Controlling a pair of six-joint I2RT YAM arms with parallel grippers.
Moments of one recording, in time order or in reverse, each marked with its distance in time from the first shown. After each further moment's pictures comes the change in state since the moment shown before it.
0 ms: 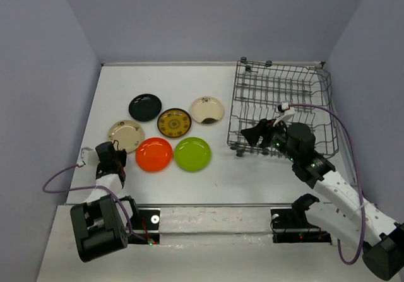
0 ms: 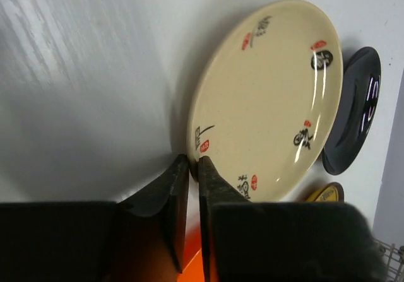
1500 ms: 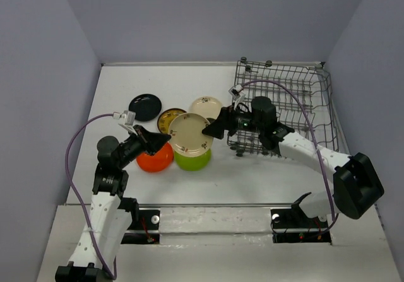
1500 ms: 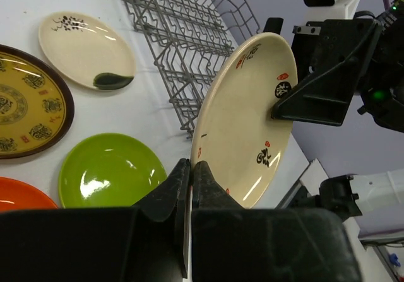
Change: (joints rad) left arm -0.373 -0.498 0.212 -0.085 0.816 0.473; right arm 0.065 0.583 0.278 0.277 -0.511 0.113
